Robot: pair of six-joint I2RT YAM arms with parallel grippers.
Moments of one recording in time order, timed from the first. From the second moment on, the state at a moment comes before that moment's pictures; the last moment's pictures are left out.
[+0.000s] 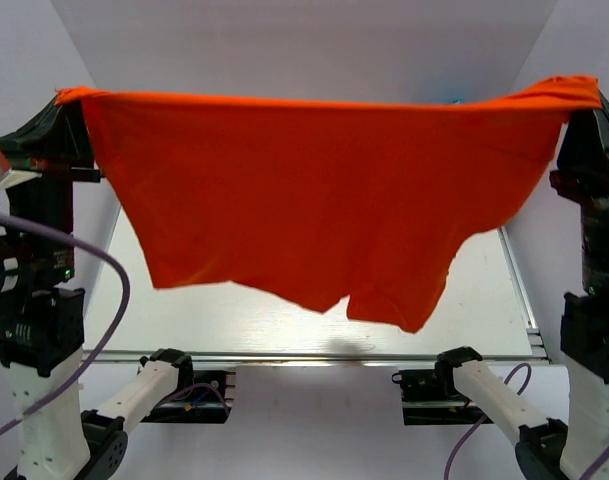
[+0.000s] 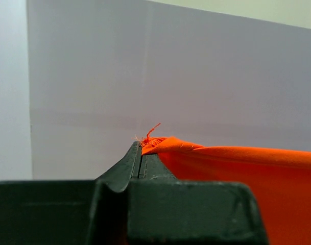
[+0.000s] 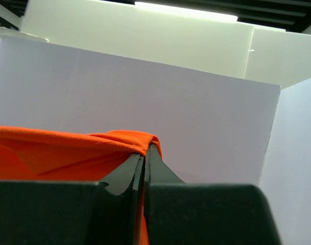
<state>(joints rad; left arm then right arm) -0.23 0.90 1.76 -0.19 -0.17 -0.02 0.28 0.85 1.67 0.04 -0.08 -0.23</state>
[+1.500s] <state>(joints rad) -0.22 1.61 1.03 0.20 -0.29 -0.27 0.27 1.54 0.99 0.30 0.02 -0.05</state>
